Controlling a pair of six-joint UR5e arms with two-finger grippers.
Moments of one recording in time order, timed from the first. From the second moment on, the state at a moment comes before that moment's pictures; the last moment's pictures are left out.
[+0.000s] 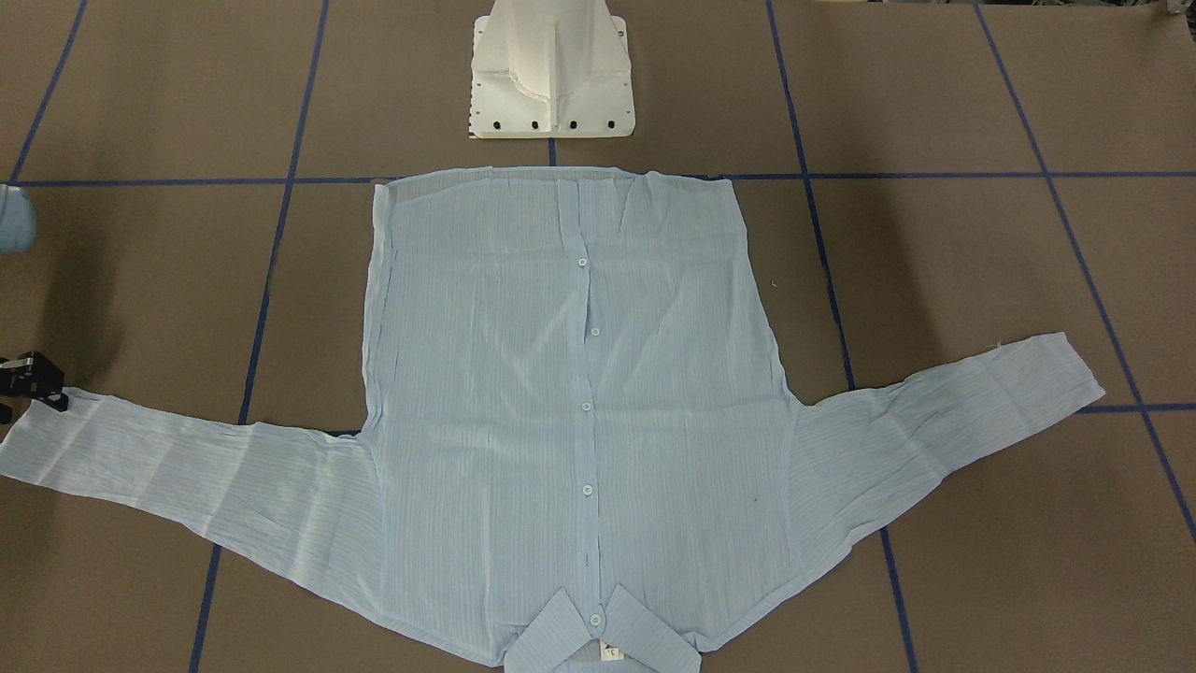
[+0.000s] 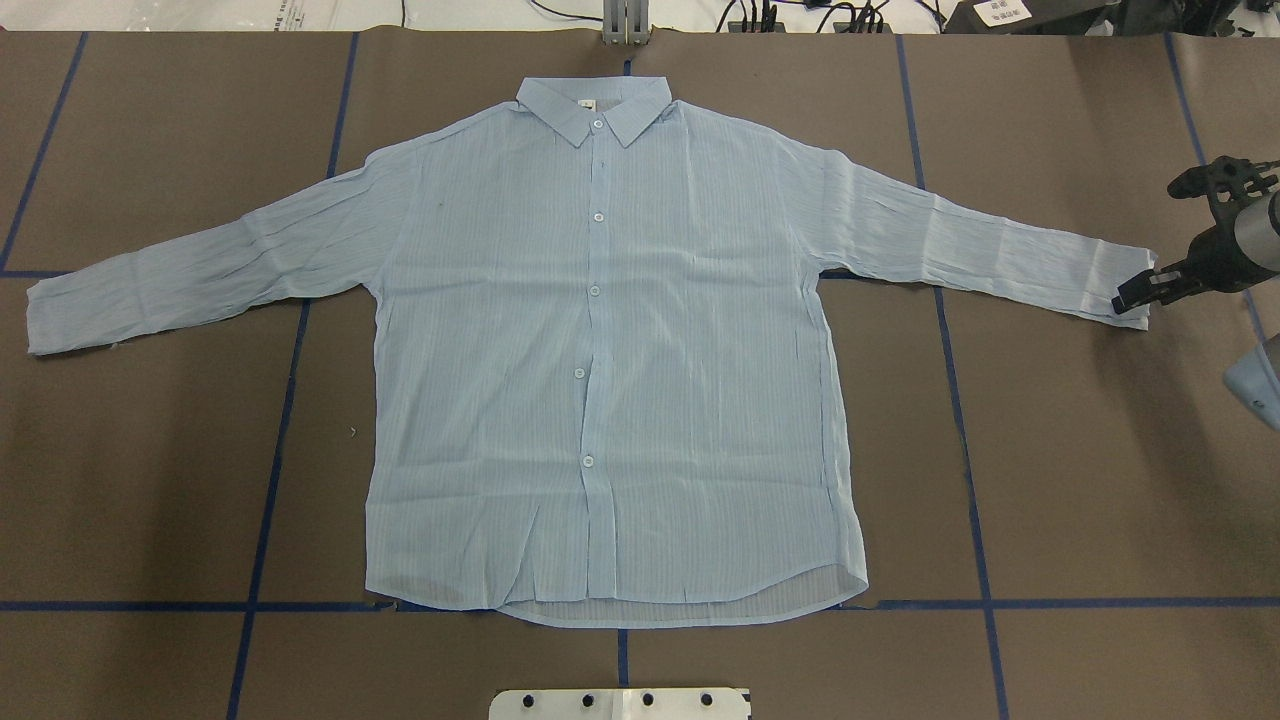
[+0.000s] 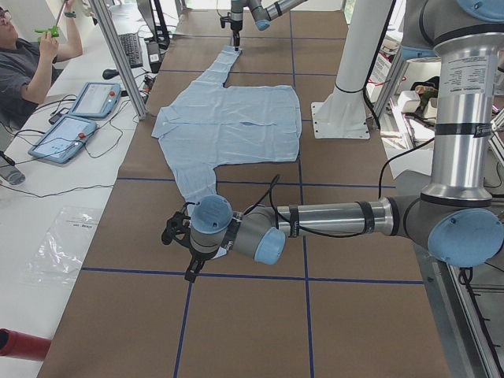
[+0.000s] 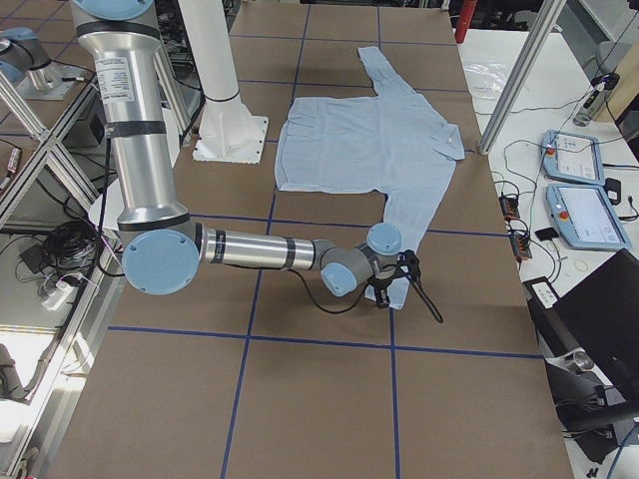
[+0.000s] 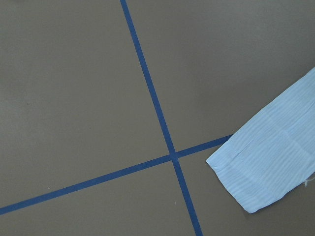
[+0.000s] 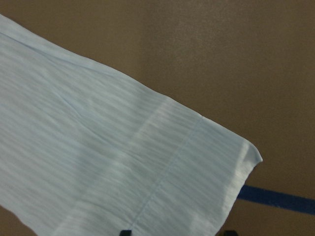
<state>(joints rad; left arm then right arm) -1.58 -1.55 -1.50 -2.02 -2.38 0.05 1.12 -1.44 1.28 -0.89 2.24 0.47</state>
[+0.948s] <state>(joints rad) -1.58 -1.55 -1.50 -2.02 -2.38 0.04 1.16 -1.44 1.38 -0.89 2.32 0.47</state>
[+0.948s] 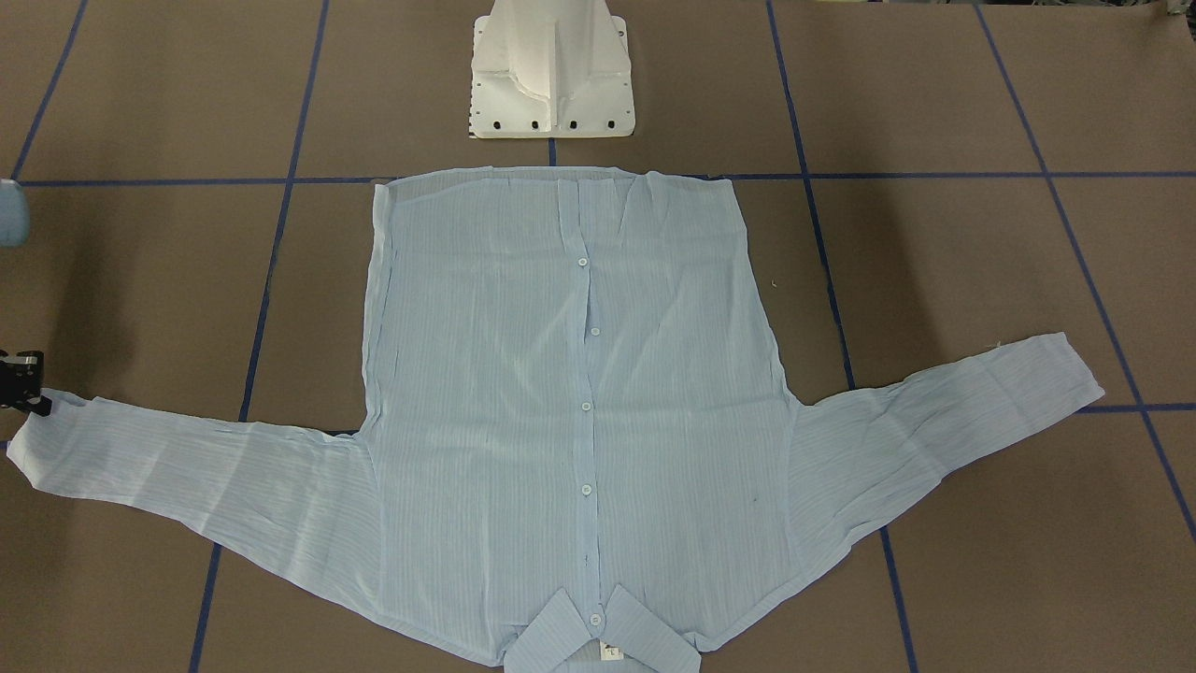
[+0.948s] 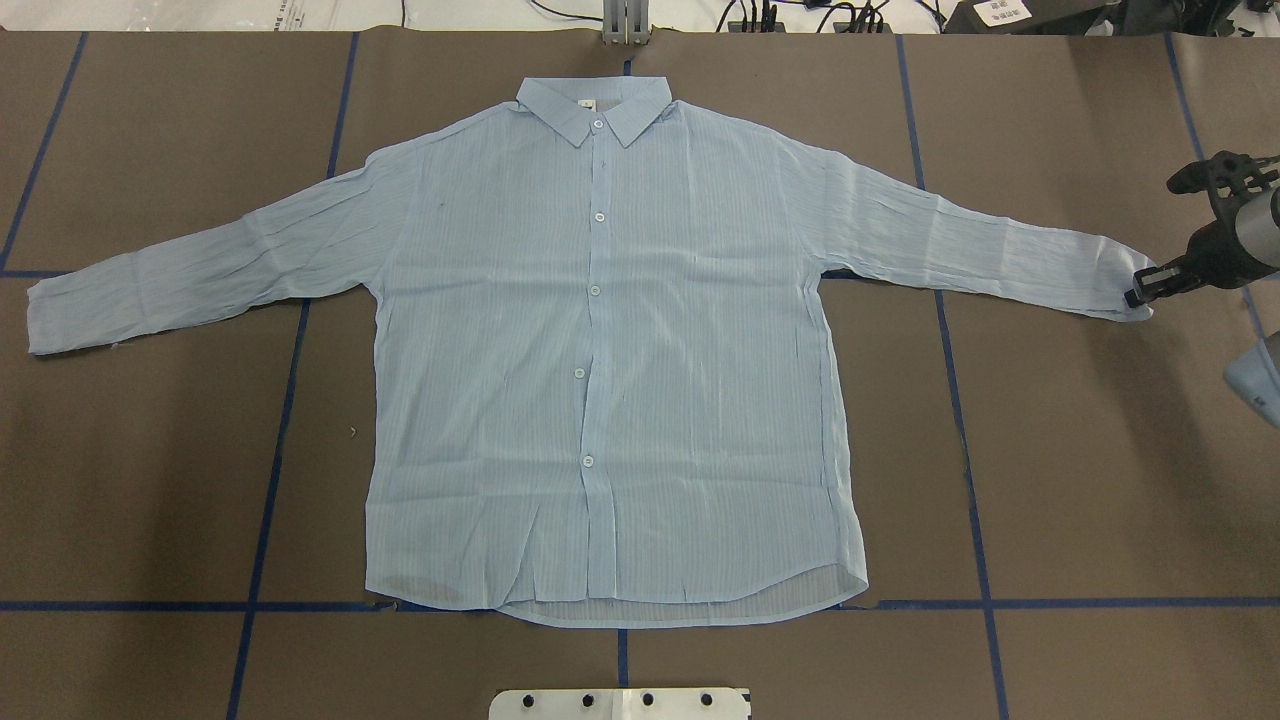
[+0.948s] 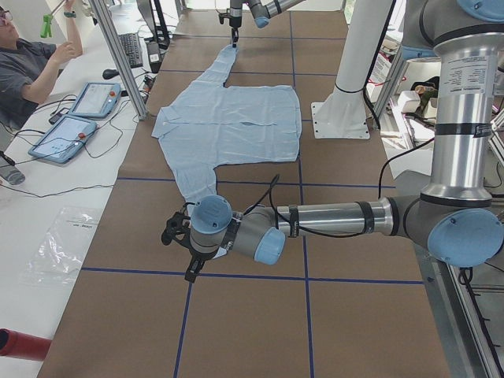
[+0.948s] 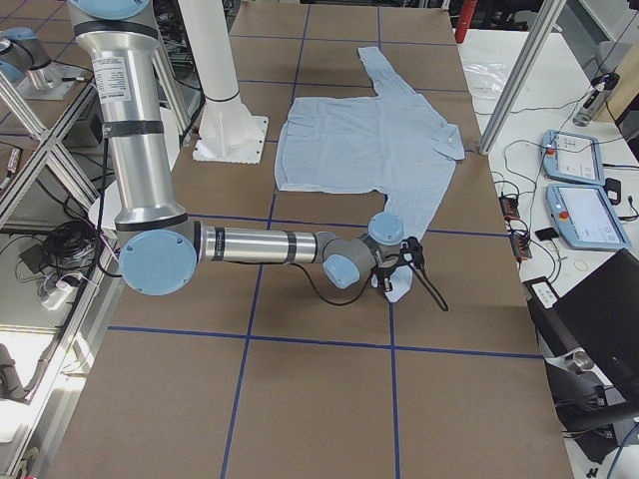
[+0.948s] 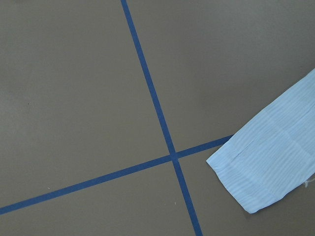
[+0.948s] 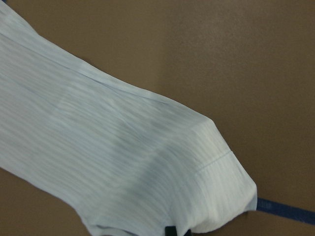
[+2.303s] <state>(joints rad) -1.58 -1.55 -1.48 -2.02 -2.38 0.05 0.87 -0.65 1.36 -1.24 2.20 0.90</state>
